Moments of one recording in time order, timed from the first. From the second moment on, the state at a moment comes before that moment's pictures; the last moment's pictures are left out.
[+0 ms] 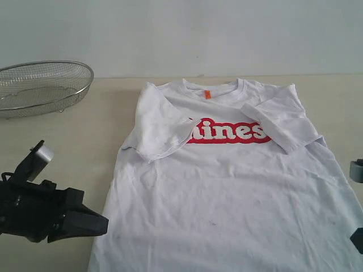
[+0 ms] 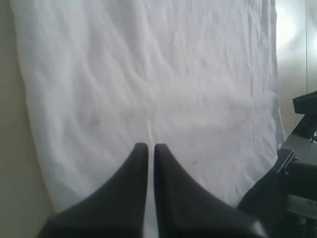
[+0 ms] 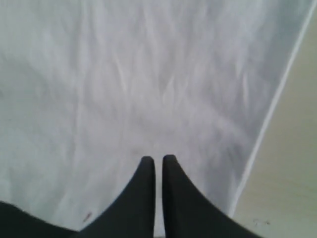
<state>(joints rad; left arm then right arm) -0.08 1.65 -0.44 -1.51 0.82 1.31 -0.22 1.40 -0.56 0.24 0.95 -0.42</state>
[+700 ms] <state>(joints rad) -0.08 1.65 -0.43 -1.54 0.85 1.35 -0.51 1.57 -0.59 0.33 0.81 -0.54</state>
